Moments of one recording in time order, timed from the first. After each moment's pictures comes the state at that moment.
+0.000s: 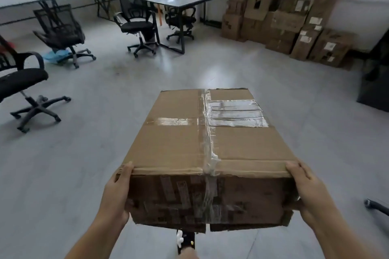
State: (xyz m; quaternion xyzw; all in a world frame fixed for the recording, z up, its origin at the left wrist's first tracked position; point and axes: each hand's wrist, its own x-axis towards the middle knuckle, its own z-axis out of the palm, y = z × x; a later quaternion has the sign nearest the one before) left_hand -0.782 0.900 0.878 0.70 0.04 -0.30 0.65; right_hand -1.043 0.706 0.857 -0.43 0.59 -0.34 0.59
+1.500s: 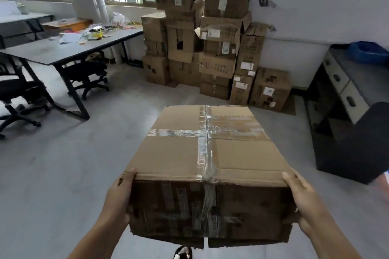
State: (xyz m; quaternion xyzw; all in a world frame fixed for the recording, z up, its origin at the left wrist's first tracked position) left_hand -0.711 -0.281 0.873 0.69 -0.06 -0.40 0.60; right_hand -1.034 -0.396 0.834 -0.35 0.65 -0.41 0.53
